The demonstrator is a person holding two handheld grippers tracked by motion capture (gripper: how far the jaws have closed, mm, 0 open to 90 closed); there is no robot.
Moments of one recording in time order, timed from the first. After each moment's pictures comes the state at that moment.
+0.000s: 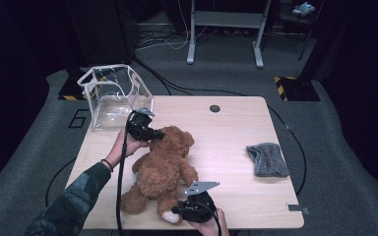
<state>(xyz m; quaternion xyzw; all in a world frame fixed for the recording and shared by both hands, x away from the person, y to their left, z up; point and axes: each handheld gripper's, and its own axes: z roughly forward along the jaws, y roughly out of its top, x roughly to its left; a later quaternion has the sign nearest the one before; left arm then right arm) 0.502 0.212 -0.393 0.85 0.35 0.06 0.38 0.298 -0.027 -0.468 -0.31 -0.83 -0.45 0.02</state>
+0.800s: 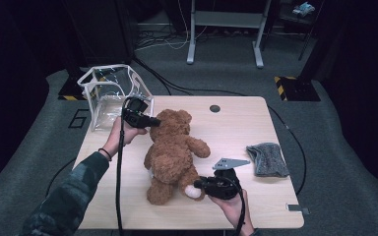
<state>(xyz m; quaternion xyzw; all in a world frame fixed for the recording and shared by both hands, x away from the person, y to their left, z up) 0.519 0.220 -0.362 0.84 0.38 0.07 0.38 0.336 -0.088 -0.423 -0.37 -0.80 -0.47 -0.02</state>
